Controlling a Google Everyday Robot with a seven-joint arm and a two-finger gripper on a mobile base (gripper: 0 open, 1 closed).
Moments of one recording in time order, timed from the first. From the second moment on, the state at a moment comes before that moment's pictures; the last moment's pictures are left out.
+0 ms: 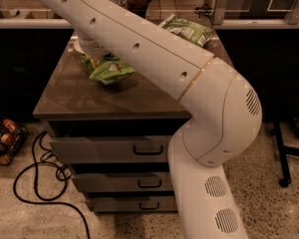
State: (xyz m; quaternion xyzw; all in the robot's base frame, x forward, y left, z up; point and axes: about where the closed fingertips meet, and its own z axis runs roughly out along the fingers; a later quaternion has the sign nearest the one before) arm 0.671 0.085 0.883 -0.18 0.96 -0.09 0.19
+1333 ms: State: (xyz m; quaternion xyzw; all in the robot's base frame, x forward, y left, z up) arm 0.671 0.090 0.850 -0.18 0.97 -0.08 0.16
